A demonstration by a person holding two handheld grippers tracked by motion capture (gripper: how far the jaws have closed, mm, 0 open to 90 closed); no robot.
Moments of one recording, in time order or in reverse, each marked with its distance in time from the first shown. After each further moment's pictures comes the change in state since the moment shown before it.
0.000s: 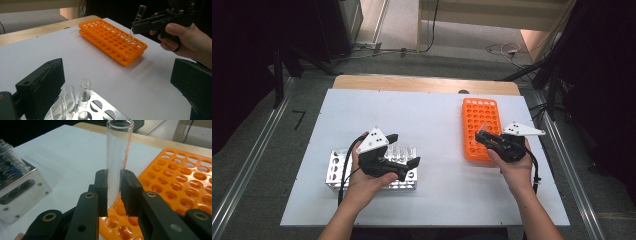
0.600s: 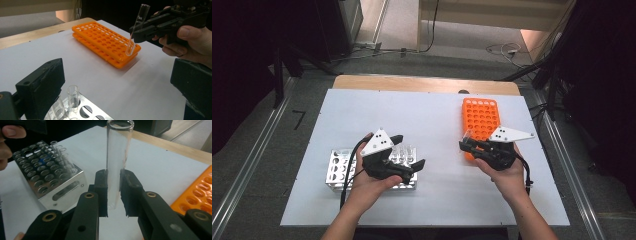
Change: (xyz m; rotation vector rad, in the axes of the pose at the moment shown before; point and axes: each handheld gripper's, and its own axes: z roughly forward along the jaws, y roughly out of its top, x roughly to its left) left arm -0.013 0.004 0.003 -0.009 -0.027 0.023; right arm 0.051 0.017 -0.004 0.012 0.154 -0.088
